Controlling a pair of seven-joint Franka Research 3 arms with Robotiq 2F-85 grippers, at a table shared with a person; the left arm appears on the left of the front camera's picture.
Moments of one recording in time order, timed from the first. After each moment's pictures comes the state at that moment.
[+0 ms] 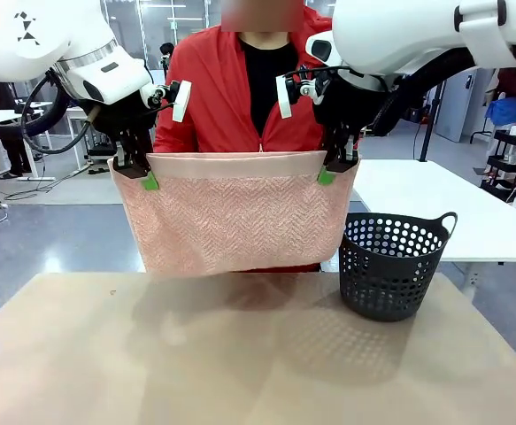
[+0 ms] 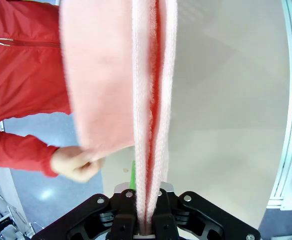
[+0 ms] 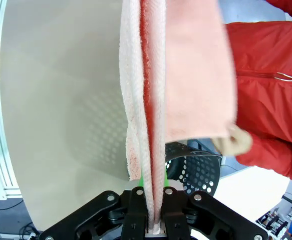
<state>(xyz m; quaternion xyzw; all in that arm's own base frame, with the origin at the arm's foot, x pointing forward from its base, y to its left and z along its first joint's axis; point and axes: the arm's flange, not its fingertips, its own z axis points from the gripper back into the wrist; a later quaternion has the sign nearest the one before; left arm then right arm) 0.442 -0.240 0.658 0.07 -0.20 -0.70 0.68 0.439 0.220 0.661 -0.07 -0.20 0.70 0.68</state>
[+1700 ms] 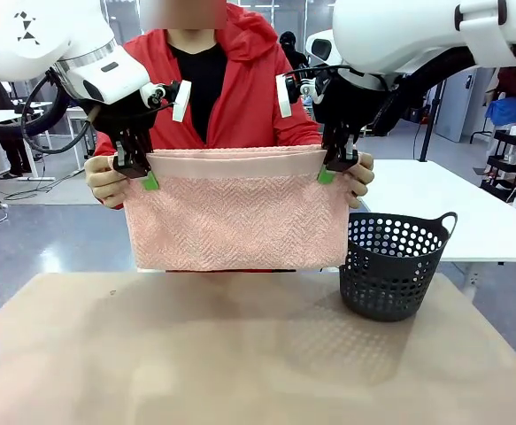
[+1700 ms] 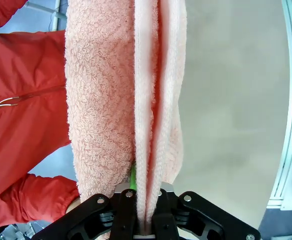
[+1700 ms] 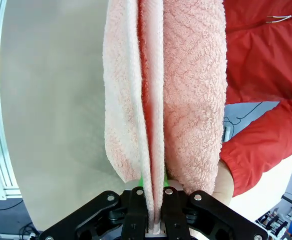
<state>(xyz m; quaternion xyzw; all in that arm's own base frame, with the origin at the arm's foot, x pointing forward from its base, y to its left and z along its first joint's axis) 0.442 -0.240 0.658 0.07 -0.20 -0.70 0.68 0.439 0.220 0.662 -0.07 -0.20 0.70 0.68</state>
